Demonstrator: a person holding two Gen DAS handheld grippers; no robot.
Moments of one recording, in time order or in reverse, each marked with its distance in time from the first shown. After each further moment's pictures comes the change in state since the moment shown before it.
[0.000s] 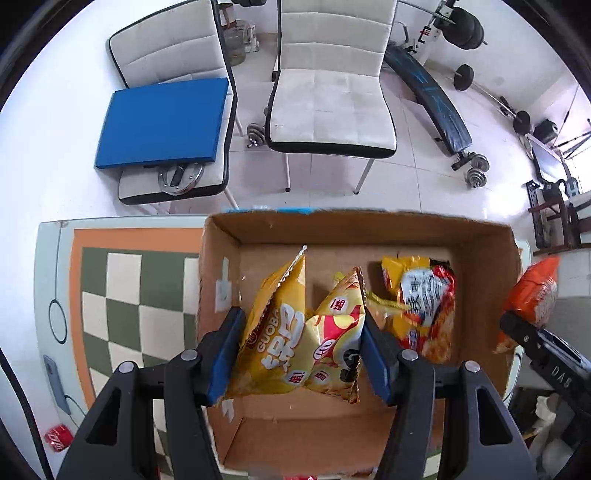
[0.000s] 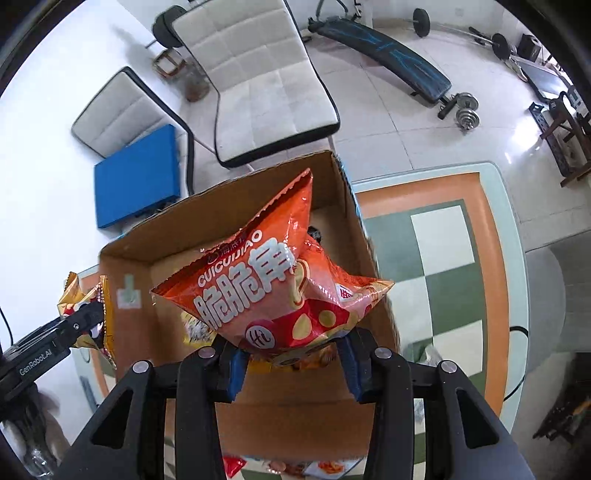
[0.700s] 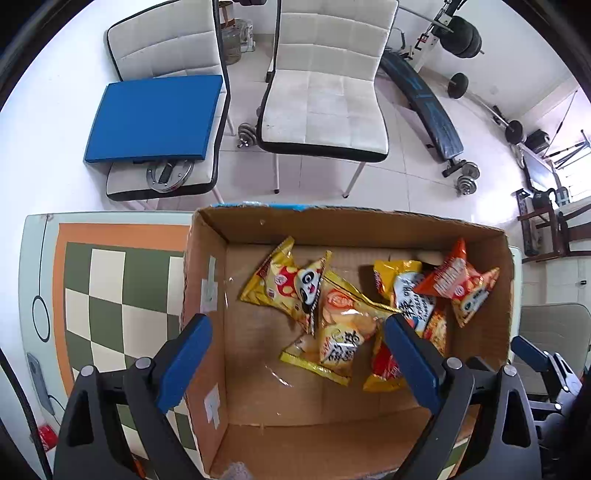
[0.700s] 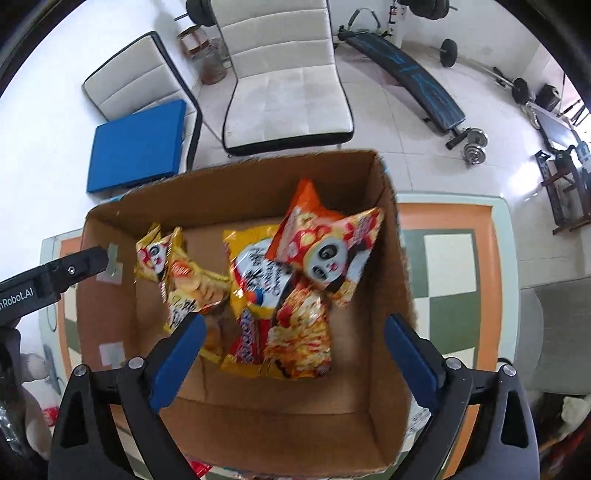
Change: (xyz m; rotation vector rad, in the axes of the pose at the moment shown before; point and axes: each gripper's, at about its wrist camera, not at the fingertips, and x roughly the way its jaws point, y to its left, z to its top) left arm -0.003 0.002 -0.007 -0.019 -0.013 -0.052; right arm 0.015 0.036 -0.021 -0.181 -0.017 -0.081
